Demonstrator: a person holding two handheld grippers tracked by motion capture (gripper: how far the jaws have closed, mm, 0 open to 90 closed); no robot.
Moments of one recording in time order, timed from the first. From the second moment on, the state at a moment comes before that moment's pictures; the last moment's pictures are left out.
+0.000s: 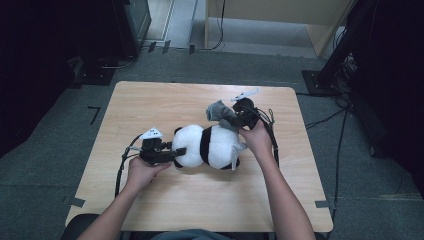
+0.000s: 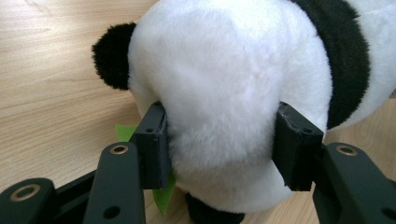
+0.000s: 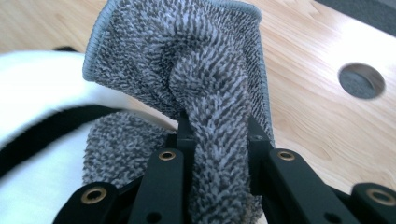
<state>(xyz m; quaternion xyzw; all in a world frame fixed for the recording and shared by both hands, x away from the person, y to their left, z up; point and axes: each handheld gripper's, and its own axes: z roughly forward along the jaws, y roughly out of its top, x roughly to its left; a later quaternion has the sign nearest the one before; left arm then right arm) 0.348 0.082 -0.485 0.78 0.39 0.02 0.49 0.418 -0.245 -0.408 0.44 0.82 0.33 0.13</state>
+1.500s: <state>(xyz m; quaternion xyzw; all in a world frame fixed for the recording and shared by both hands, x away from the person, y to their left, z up) 0.345 0.082 -0.482 0.77 0.40 0.01 0.49 0.380 -0.175 -0.358 0.36 0.84 0.38 0.15</state>
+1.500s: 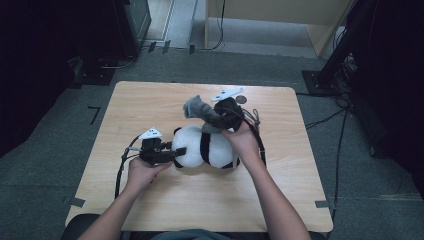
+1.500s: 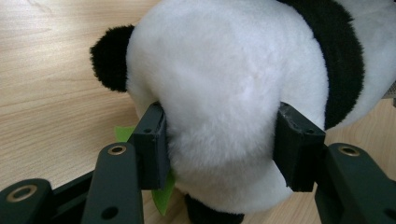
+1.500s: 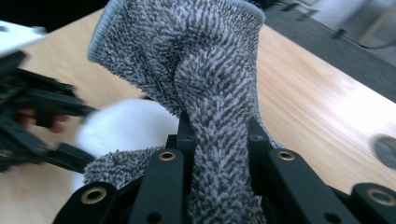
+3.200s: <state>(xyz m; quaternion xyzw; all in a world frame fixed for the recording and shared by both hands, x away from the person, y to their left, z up) 0.348 0.082 -0.481 0.78 0.41 0.00 0.48 0.357 -0.270 -0.403 0.44 0.80 0.37 0.17</state>
